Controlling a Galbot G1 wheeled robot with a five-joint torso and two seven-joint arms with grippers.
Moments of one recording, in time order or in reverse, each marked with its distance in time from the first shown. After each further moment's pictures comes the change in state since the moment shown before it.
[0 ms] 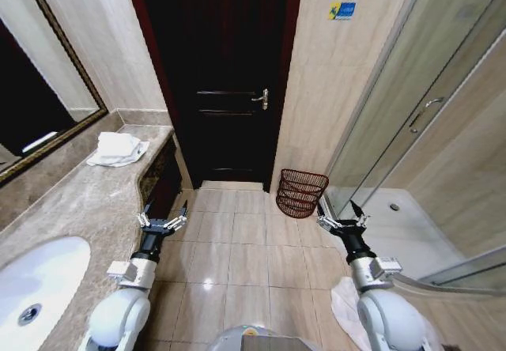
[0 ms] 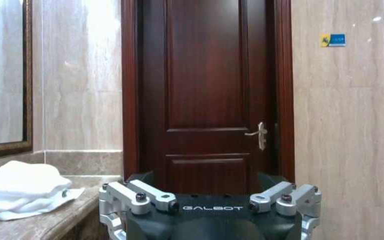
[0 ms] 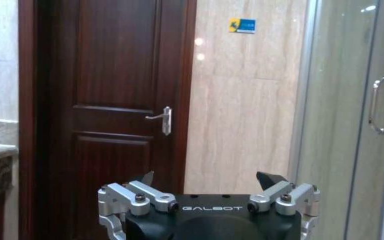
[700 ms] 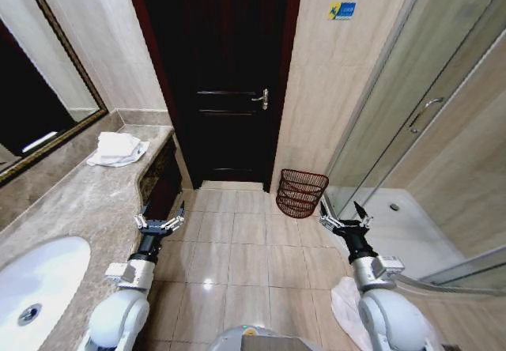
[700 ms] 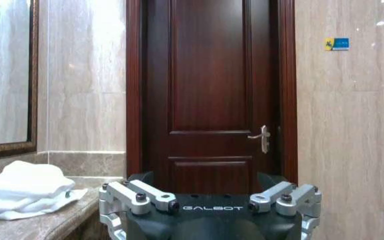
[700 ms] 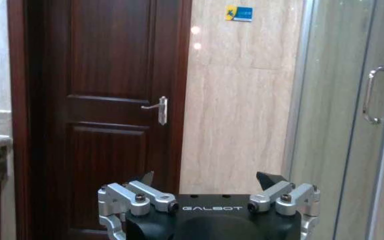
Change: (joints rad) left arm 0.003 0.008 -0.005 0.010 -0.024 -0.025 -0.005; right arm -0.007 0.005 0.008 0.010 -0.004 -0.051 0.000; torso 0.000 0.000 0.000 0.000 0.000
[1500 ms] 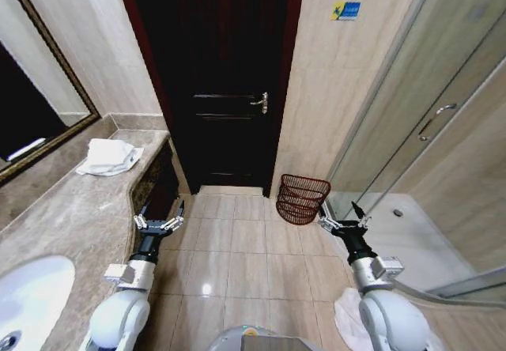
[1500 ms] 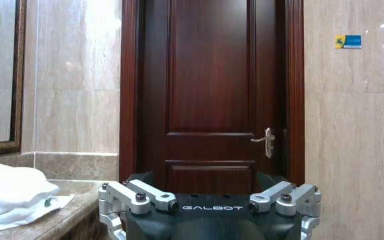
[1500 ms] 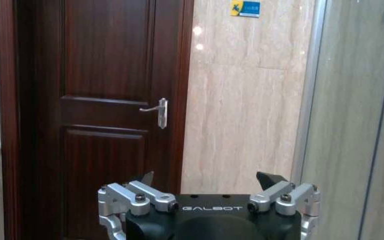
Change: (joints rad) left arm 0.000 -0.006 0.003 0.002 -0.005 -0.007 0.002; right arm 0.000 0.003 -0.003 0.002 -0.004 0.005 -0.006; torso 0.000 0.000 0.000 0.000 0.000
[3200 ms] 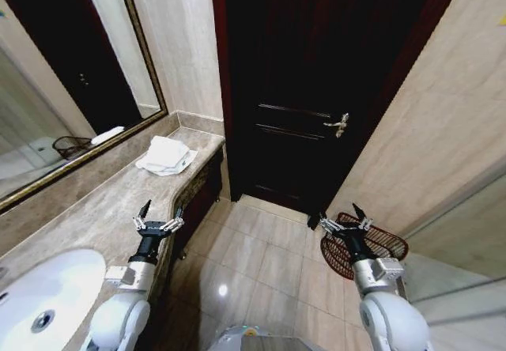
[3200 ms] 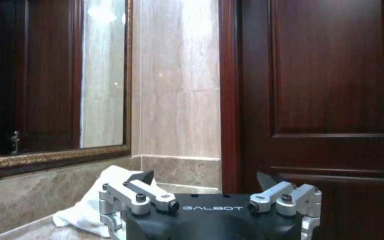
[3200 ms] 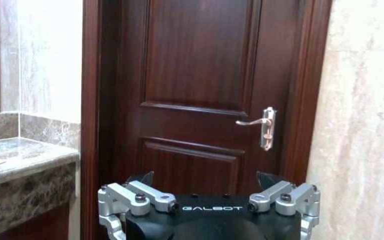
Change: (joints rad) left arm 0.005 -0.010 0.000 0.013 0.027 -0.030 -0.010; right arm -0.008 -0.002 0.009 -0.016 0.003 0.023 0.000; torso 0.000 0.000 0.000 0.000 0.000
